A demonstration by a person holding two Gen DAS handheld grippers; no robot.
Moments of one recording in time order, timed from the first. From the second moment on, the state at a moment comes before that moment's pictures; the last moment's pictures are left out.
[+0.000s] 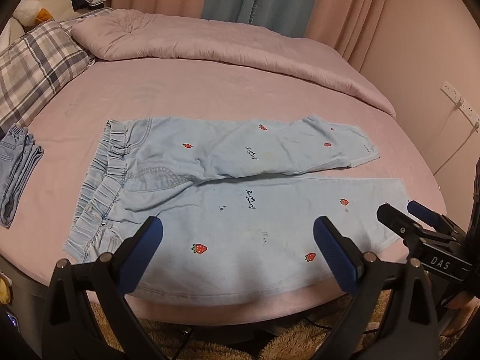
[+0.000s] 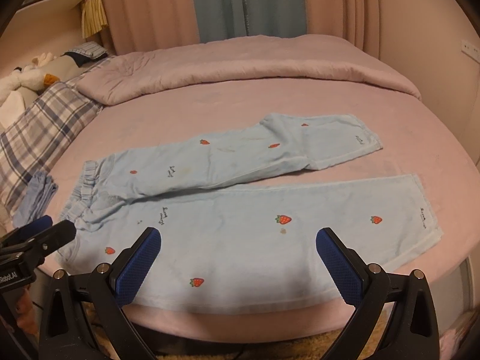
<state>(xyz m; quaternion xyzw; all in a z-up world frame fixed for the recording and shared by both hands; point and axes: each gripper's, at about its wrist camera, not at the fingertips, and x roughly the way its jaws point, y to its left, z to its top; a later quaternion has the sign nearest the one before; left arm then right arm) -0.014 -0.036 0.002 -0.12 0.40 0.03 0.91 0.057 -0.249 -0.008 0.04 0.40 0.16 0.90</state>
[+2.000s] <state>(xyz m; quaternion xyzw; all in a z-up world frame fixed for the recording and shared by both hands) -0.016 -0.025 -0.010 -0.11 0.41 0.02 0.91 0.059 -0.255 -0.010 0.06 0.40 0.17 0.90</state>
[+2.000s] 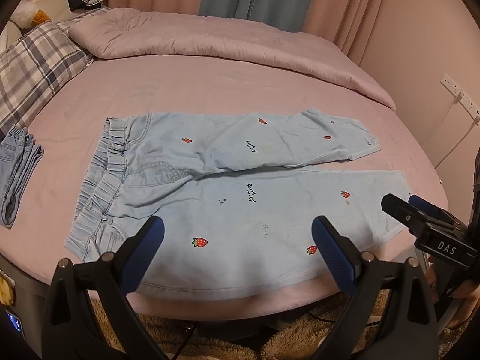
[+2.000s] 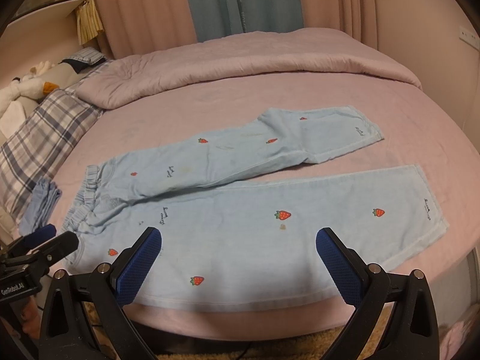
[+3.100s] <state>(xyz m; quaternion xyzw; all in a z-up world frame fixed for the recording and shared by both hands) -0.016 -0.013 -0.019 -0.13 0.42 0.02 0.90 0.063 -0.267 -0.014 0.07 0.41 0.15 0.89</state>
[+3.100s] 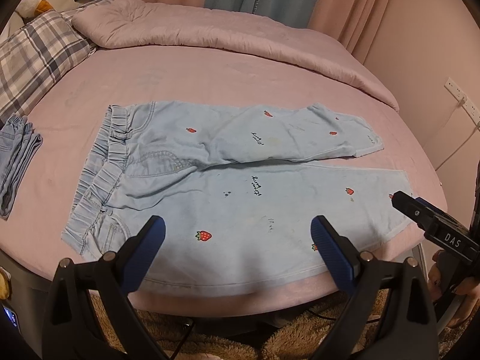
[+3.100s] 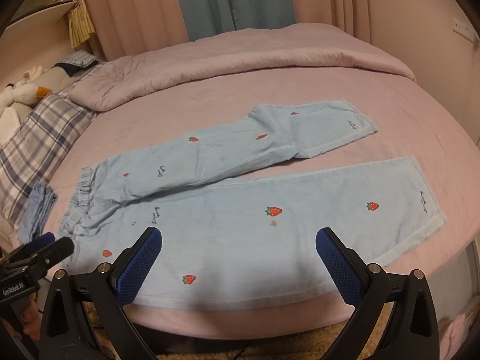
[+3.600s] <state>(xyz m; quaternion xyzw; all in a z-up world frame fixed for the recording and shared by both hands) -0.015 0.000 -0.023 -0.14 0.43 0.03 0.89 0.067 -0.279 -0.017 0.09 0.42 0.14 0.89</state>
